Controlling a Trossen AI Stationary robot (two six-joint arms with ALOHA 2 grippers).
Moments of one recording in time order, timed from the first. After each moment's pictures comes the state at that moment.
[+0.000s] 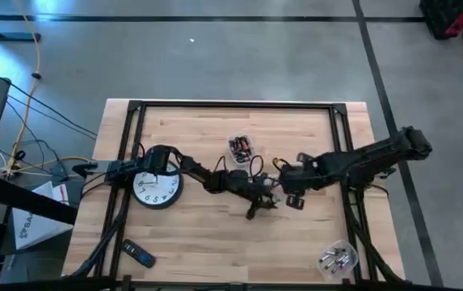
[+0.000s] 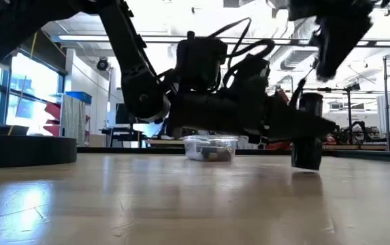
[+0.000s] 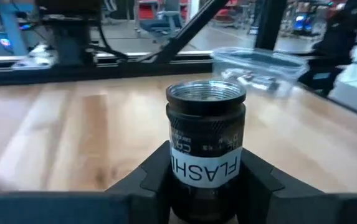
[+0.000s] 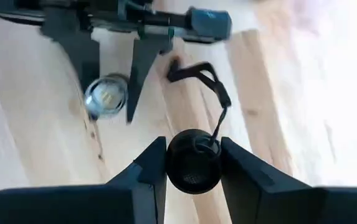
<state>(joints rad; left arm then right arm) -0.07 2.41 1.30 1.00 0.26 0.02 0.30 1.37 1.13 -1.12 0.27 0.58</state>
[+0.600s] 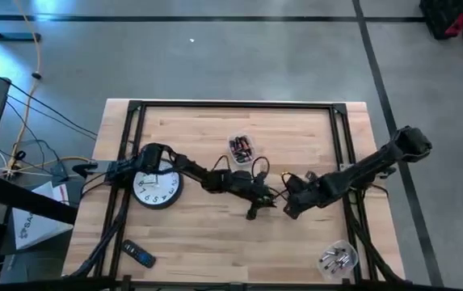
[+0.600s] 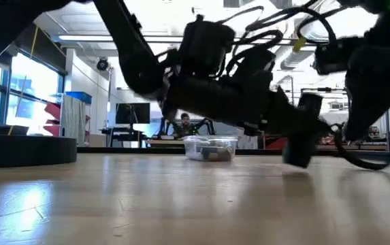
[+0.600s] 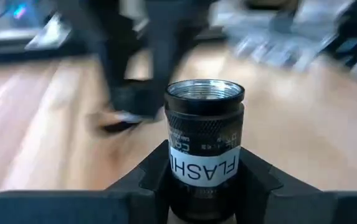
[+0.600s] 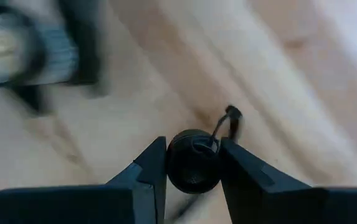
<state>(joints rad) -0.10 2.27 1.30 0.62 0.10 0.09 0.45 1.38 0.67 -0.56 0.32 1.02</state>
